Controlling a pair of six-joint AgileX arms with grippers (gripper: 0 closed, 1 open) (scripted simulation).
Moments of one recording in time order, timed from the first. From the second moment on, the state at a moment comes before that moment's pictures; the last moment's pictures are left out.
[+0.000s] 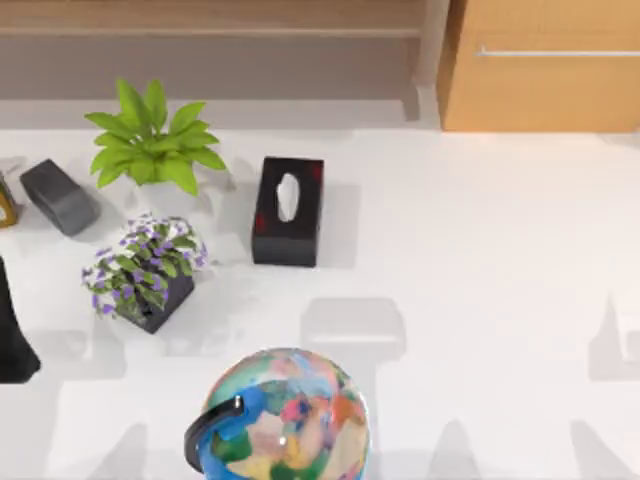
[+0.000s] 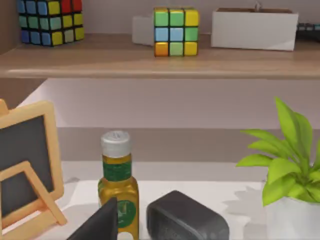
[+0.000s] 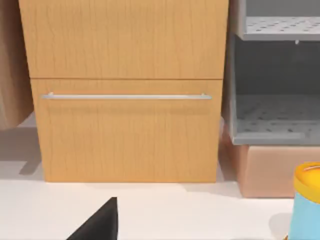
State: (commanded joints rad) left arm 0.00 0.00 0.00 0.00 0.00 0.00; right arm 0.00 0.00 0.00 0.00 0.00 0.00
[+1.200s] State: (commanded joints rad) left arm 0.00 0.00 0.00 0.00 0.00 0.00; right arm 0.08 1.42 0.68 0.88 0.08 -1.12
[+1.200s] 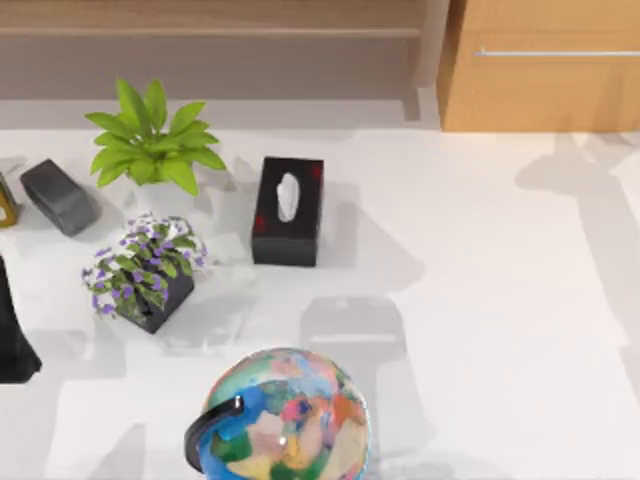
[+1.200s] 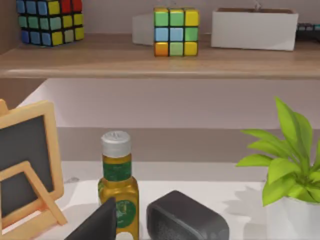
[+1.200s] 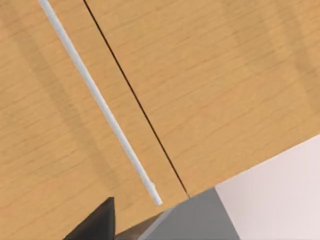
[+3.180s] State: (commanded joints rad) left arm 0.00 0.00 0.00 0.00 0.00 0.00; right arm 0.16 2.28 1.06 1.22 0.20 -1.56
